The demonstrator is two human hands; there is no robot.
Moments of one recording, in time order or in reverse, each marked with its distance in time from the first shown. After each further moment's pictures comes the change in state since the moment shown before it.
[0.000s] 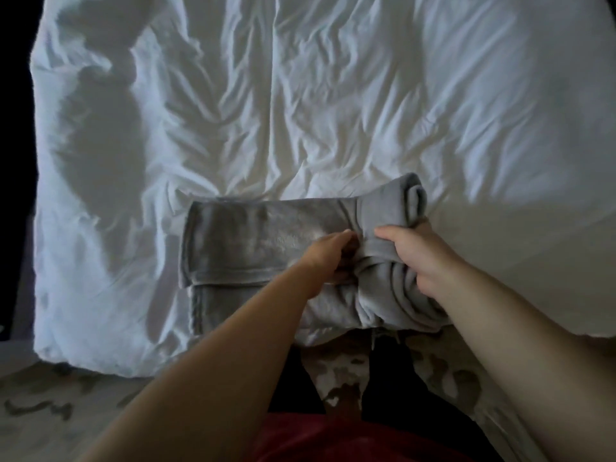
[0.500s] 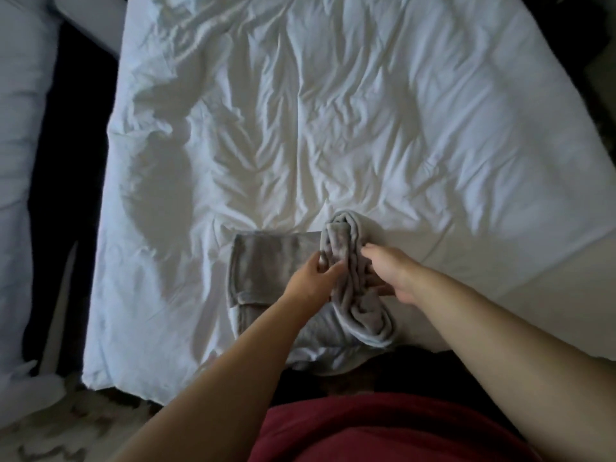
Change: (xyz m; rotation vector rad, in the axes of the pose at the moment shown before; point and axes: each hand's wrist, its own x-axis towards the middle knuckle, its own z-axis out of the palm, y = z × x) left_hand -0.067 0.002 -0.072 0.518 0.200 0.328; right_hand -0.047 -0.022 0.060 -0.204 -0.294 0.049
